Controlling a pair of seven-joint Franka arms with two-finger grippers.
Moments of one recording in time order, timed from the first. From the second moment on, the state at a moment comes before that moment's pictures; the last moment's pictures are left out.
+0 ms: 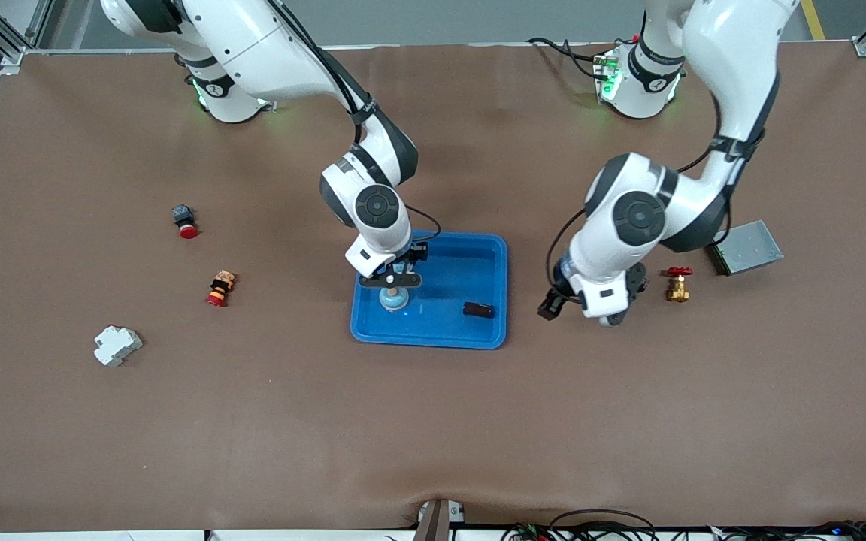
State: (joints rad) left arm -0.22 0.48 -0.30 -1.76 0.03 2.28 -1.53; right arm 0.69 0.67 0.04 -1.74 0.07 2.32 0.68
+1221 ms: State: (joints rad) left arm -0.37 0.81 -0.29 -1.54 0.03 2.38 -1.88; right arm 0.53 0.37 0.02 -1.65 0.07 1.81 0.39
